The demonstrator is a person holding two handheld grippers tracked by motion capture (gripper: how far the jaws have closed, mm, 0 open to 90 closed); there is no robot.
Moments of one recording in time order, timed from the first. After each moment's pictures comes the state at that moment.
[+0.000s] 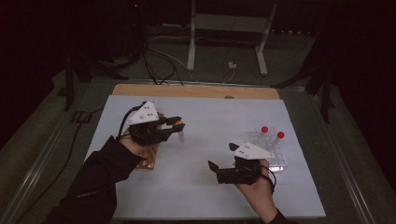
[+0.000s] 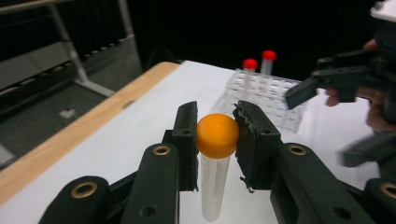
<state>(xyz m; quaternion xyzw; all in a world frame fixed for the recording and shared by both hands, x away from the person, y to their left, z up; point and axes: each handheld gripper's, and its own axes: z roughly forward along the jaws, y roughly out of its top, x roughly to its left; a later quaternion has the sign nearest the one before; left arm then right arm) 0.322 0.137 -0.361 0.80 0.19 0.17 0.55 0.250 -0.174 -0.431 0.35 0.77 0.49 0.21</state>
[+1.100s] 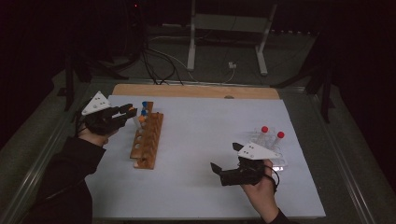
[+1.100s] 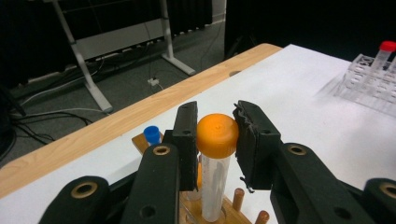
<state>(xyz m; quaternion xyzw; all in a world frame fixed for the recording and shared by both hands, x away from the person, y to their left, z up) 0.354 0.245 -0.389 0.76 0.32 0.25 0.50 0.247 -0.182 -0.428 0.34 0.77 0.50 0.21</state>
